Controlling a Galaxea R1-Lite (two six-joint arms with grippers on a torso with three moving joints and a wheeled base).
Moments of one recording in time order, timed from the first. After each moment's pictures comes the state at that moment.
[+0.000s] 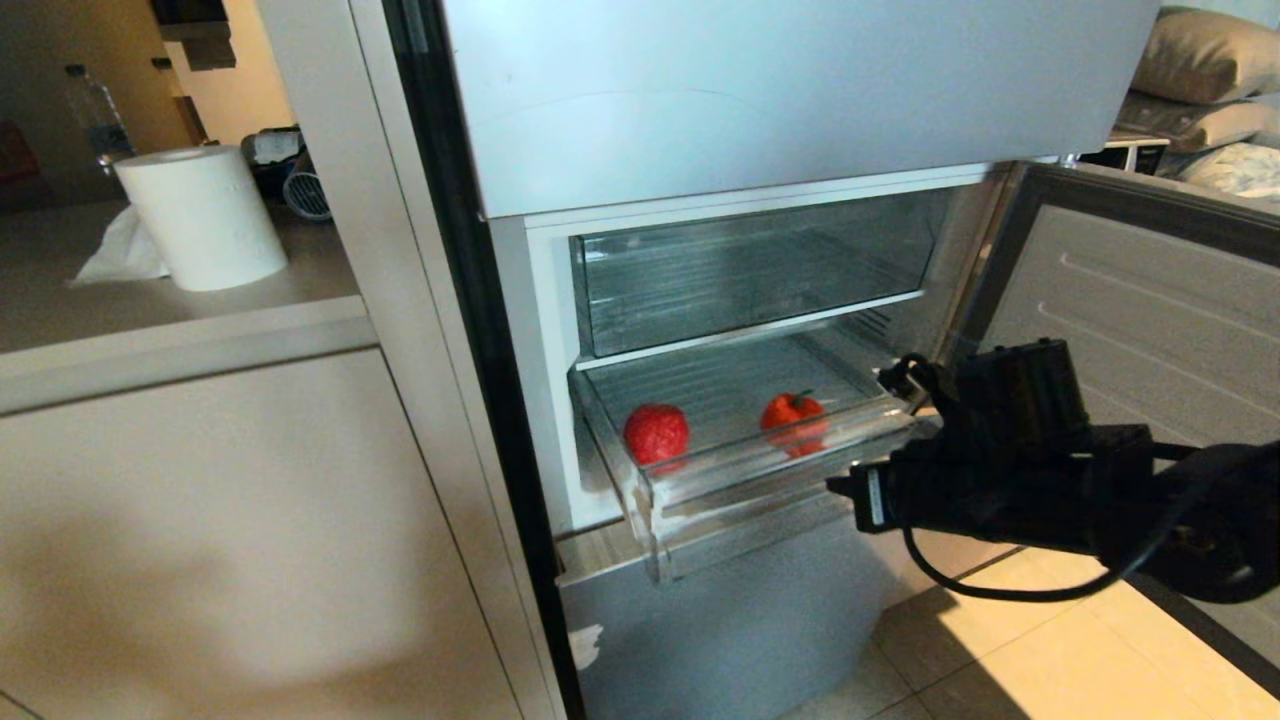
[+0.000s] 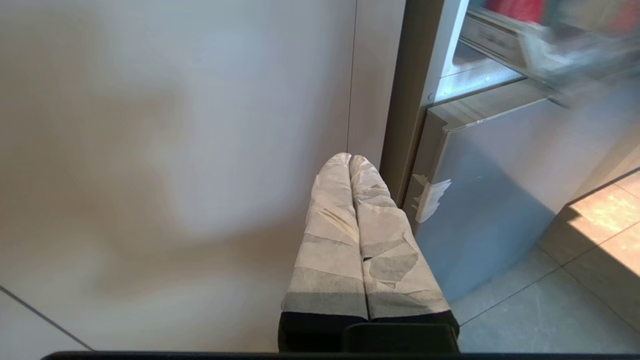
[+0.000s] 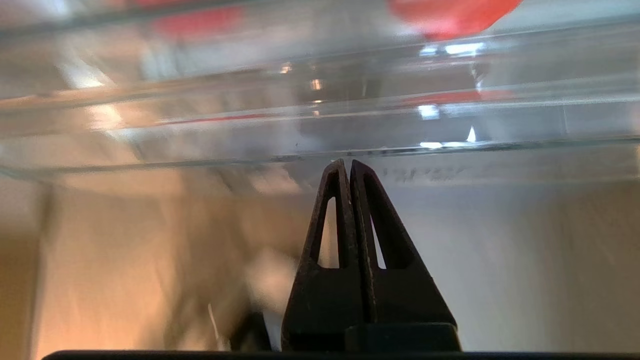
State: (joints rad) left arm 0.00 0.00 0.00 -0.01 0.00 0.00; right arm 0.43 1.78 -0.89 -0.38 0.08 0.19
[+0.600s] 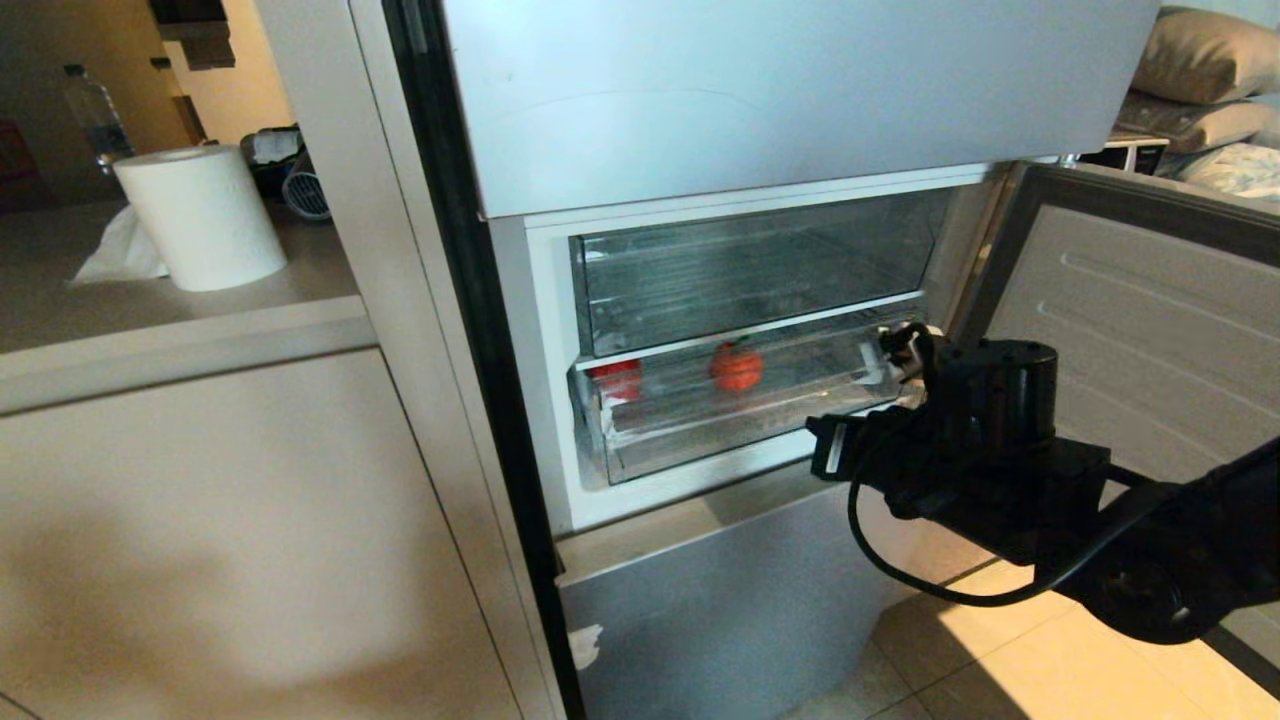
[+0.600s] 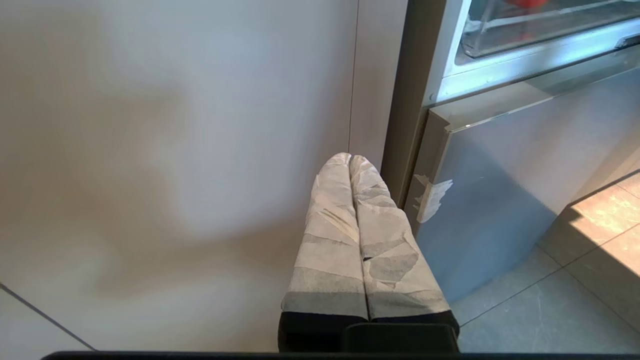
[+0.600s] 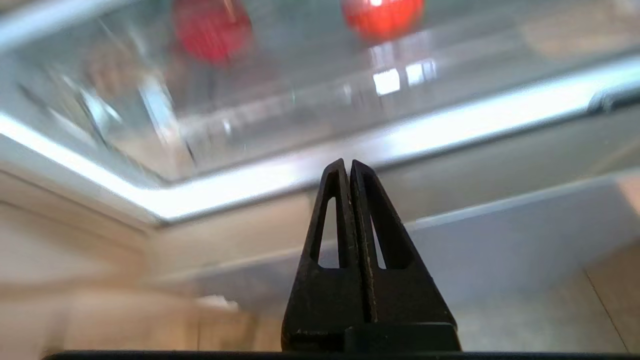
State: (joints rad) left arm 0.00 0.00 0.00 -0.01 0.00 0.00; right arm 0.51 1.84 -0.83 -0.75 -0.16 0.32
